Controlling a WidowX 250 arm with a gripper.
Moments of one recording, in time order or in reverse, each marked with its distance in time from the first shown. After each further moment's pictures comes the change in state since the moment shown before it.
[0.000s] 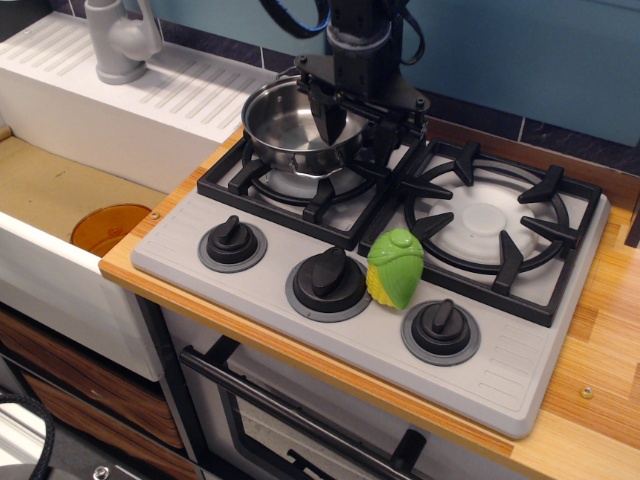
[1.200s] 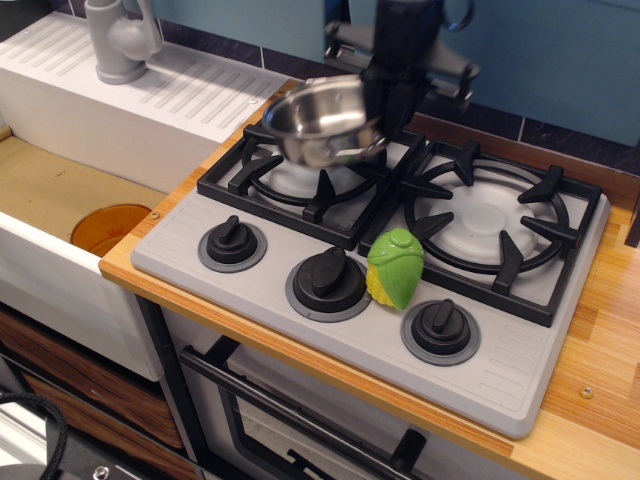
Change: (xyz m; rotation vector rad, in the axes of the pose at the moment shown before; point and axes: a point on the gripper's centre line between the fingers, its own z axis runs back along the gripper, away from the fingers) arm 0.004 -0.032 0.046 0.020 0.155 0.027
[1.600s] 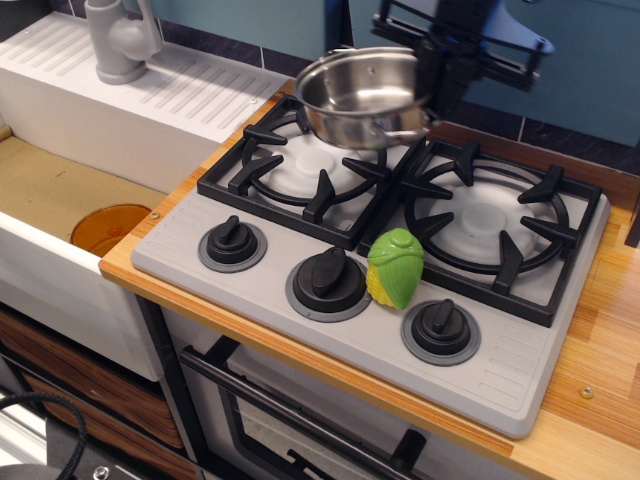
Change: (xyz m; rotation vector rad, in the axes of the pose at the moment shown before) arm -0.008 -0.039 0.028 0.078 -0.003 0.030
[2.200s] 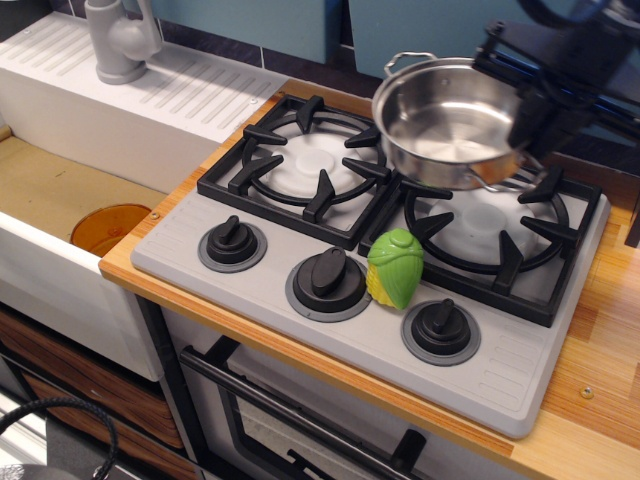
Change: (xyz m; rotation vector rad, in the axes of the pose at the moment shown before) arm -0.013 -0.057 0.012 0.097 -0.146 0.060
